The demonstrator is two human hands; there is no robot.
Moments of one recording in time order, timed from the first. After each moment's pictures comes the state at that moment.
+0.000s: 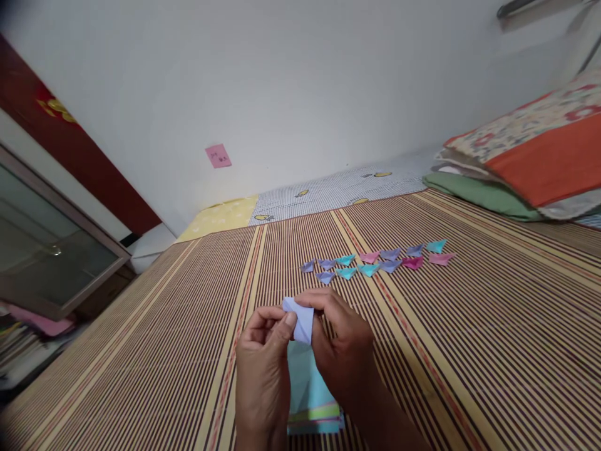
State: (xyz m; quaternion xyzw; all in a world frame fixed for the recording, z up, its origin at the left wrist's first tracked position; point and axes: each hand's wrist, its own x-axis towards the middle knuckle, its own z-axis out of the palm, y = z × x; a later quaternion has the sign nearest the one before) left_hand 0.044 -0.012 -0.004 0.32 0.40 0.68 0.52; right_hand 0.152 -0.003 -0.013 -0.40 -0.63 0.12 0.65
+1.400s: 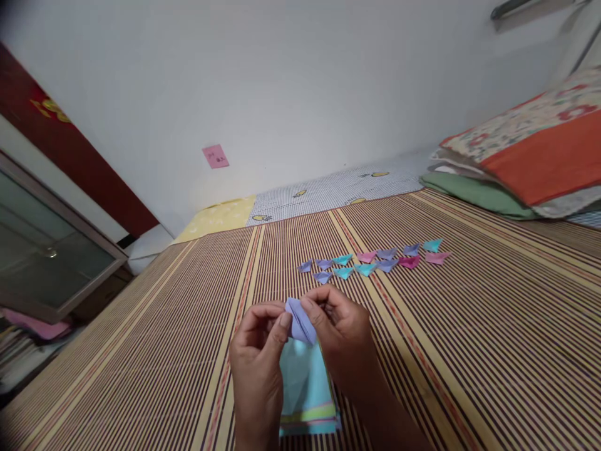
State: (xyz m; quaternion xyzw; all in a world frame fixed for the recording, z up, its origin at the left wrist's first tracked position) left_hand 0.040 -0.013 -0.001 0.44 0.43 0.66 0.43; right_hand 0.154 0.000 -0.014 -0.42 -0.47 0.42 0.65
